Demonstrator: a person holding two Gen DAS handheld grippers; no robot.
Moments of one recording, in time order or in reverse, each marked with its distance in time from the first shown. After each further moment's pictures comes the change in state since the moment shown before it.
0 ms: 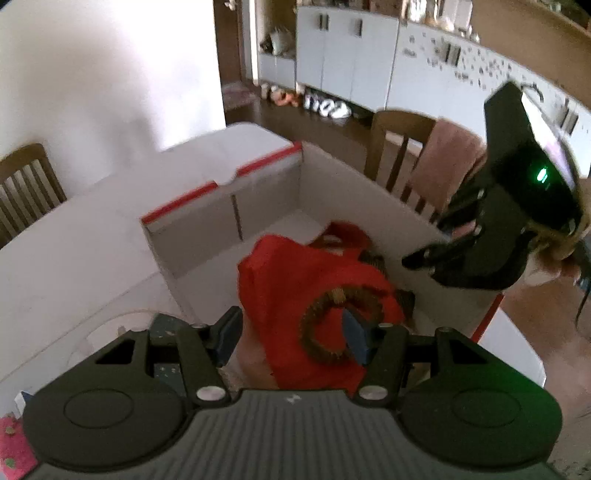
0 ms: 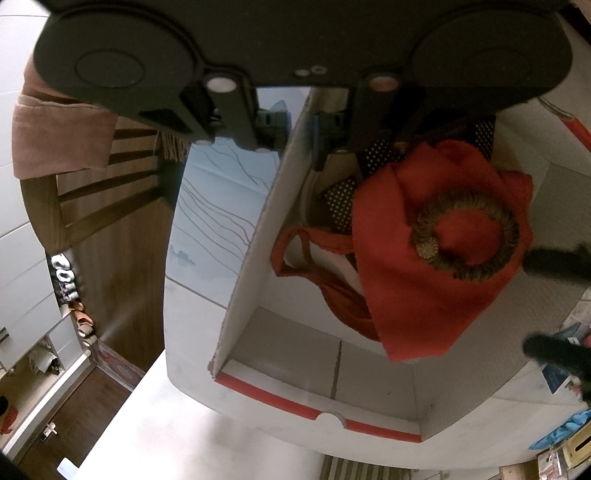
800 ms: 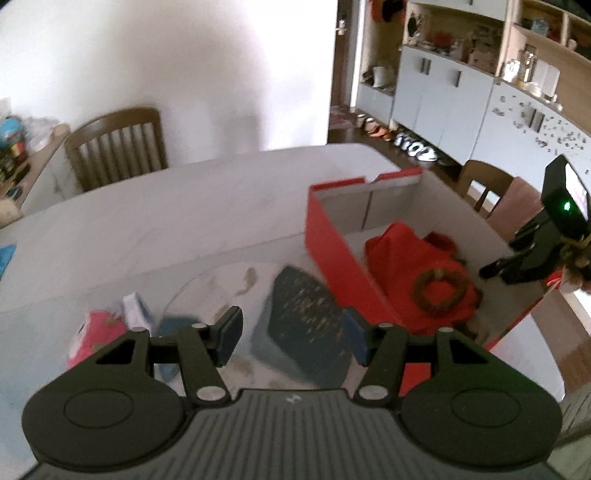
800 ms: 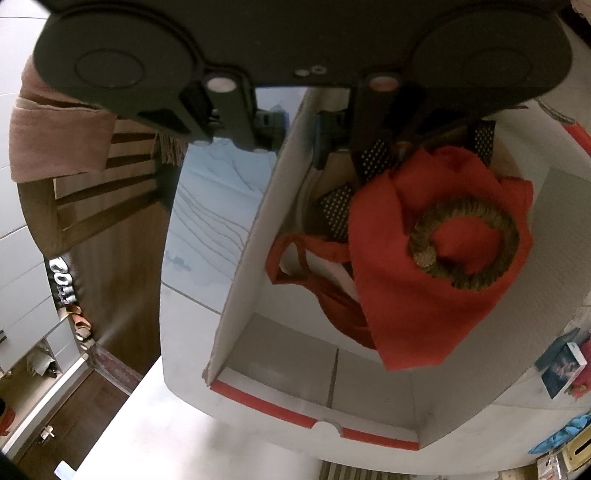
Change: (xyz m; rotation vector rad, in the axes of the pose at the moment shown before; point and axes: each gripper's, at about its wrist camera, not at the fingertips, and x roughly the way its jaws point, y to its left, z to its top) left arm -0.095 0.076 -0.079 -0.250 -0.069 0.210; right arm 0.003 0.003 -0.004 -0.001 0.014 0.004
